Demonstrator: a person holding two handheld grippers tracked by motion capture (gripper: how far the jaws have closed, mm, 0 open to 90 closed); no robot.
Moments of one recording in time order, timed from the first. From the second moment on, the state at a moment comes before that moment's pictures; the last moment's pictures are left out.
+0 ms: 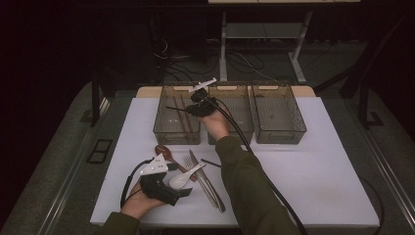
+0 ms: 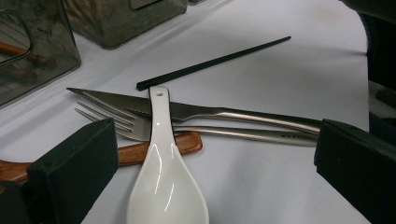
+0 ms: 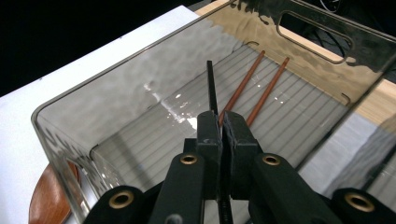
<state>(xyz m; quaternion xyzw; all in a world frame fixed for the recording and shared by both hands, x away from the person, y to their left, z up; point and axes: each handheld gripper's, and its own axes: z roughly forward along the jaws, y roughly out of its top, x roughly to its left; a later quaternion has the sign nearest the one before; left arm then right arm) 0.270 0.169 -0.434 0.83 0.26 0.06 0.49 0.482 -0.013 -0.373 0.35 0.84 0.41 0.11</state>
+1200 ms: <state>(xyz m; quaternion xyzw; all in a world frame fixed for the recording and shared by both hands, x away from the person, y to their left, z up) 0.270 0.168 -0.435 0.83 0.26 0.06 0.49 0.435 -0.065 -0.362 0.30 0.83 0.46 0.08</state>
